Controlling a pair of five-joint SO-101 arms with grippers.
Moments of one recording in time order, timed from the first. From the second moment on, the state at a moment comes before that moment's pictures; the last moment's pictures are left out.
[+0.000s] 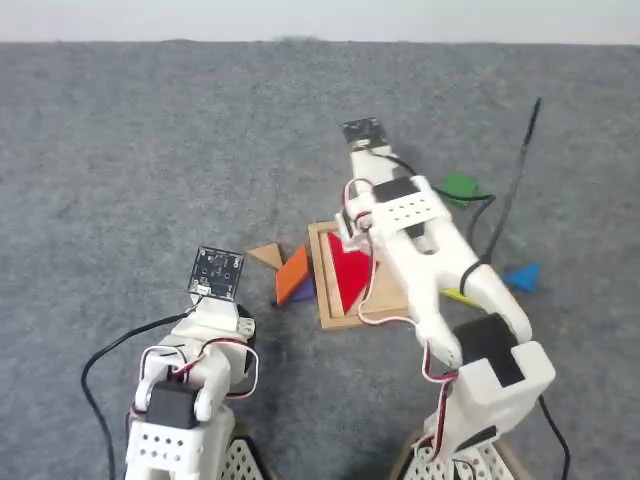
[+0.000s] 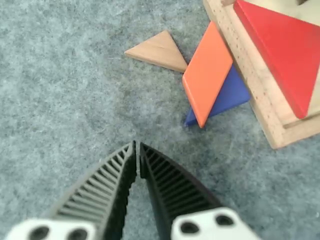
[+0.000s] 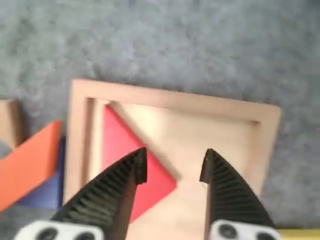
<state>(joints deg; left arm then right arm) 2.8 -102.5 97.2 71.5 2.7 -23.6 10.0 15.9 56.8 -7.0</state>
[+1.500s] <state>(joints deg) 2.8 -102.5 97.2 71.5 2.7 -22.3 8.1 24.1 57.9 -3.2</state>
